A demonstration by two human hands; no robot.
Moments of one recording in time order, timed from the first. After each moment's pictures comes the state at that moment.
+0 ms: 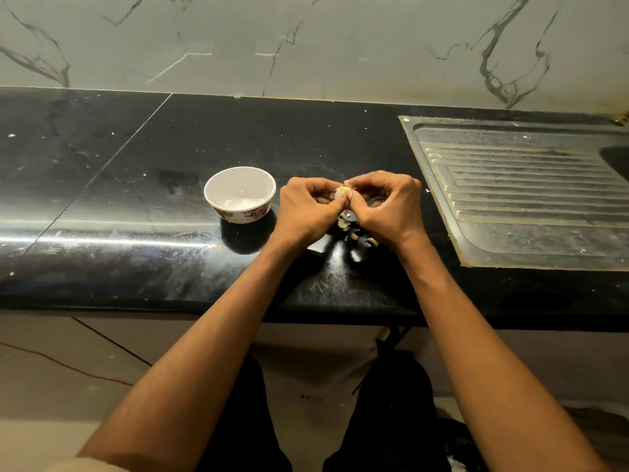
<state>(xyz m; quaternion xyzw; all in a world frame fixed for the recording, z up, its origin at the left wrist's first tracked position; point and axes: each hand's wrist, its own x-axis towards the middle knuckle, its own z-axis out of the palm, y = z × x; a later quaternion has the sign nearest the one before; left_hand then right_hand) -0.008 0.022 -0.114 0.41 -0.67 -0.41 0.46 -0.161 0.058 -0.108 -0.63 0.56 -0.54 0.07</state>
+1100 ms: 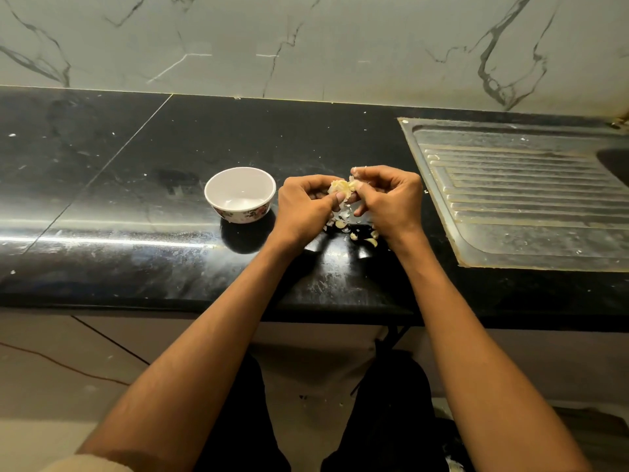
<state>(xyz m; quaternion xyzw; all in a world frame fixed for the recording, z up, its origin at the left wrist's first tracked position) -0.008 0.018 -0.114 0.40 -0.62 -0.47 0.48 -0.155 0.054 -0.102 -0.50 0.57 -0.62 0.22</state>
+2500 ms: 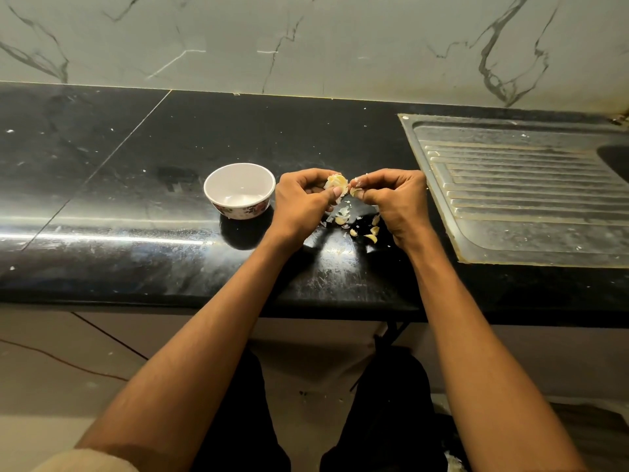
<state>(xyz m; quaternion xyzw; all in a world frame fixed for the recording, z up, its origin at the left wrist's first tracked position) -0.006 0.016 -0.115 0.39 -0.61 -0.48 0.49 -0.165 0.065 -0.094 -0.49 0.57 -0.59 0.29</state>
